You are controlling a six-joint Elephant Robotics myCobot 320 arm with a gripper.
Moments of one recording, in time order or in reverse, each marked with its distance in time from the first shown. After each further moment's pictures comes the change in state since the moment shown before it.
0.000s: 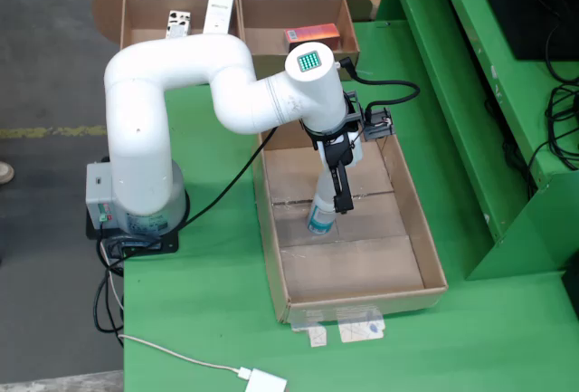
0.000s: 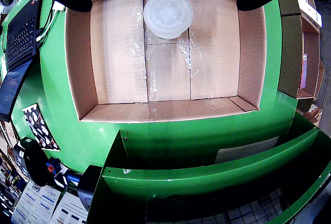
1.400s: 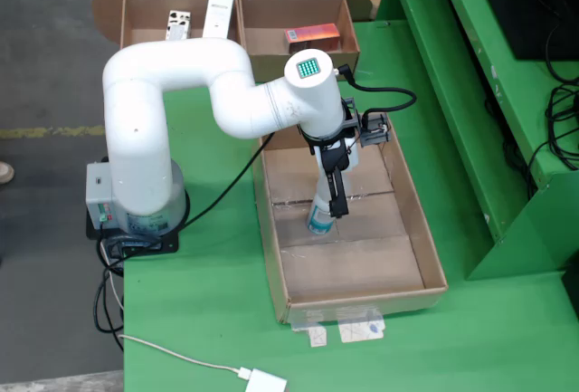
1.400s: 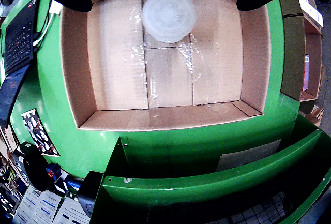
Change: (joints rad) arm 0.000 0.015 -0.086 0.052 0.006 0.012
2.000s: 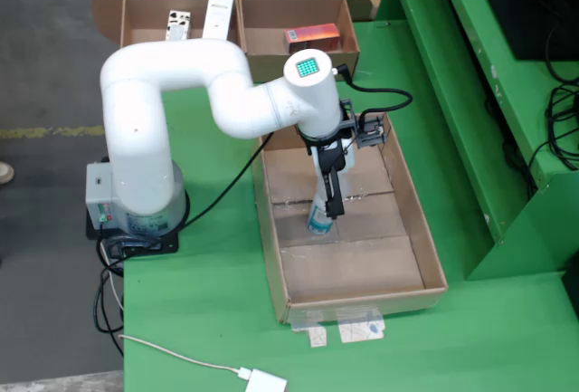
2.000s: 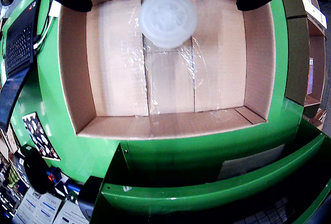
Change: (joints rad) arm 0.037 0.020 -0.061 0.014 -0.031 0.028
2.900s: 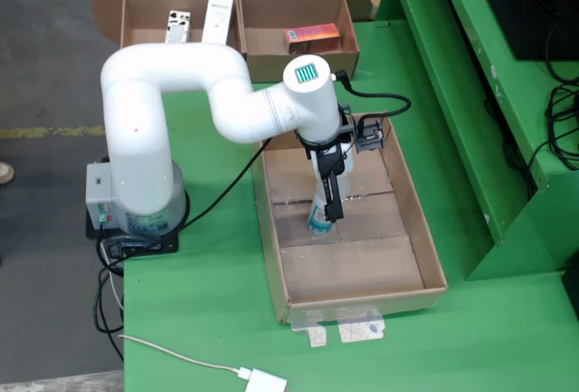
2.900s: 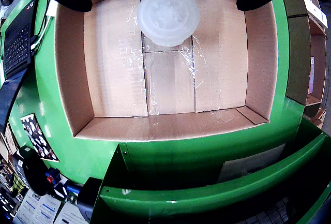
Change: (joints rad) arm -0.003 -0.003 -0.068 0.072 0.003 0.002
